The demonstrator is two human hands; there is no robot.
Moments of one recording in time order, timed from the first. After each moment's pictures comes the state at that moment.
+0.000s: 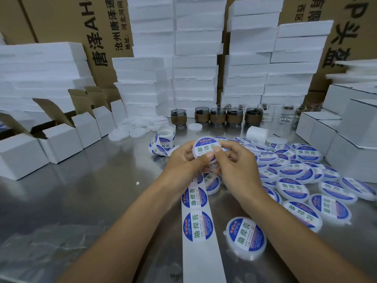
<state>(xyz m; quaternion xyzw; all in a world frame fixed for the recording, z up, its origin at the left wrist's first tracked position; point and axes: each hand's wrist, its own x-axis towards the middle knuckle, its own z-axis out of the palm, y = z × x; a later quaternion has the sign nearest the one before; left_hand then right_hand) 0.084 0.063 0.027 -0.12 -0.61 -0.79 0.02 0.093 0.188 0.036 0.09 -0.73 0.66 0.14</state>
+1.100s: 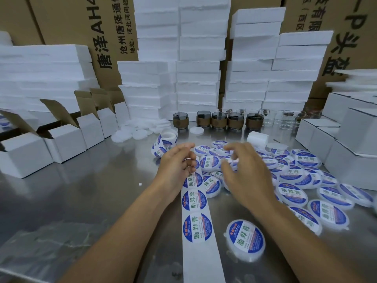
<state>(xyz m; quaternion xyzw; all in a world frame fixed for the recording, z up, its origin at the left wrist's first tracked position) 0.076 0.050 0.030 0.00 -0.55 -0.83 0.07 0.093 0.209 0.035 0.13 -0.90 0.31 0.29</state>
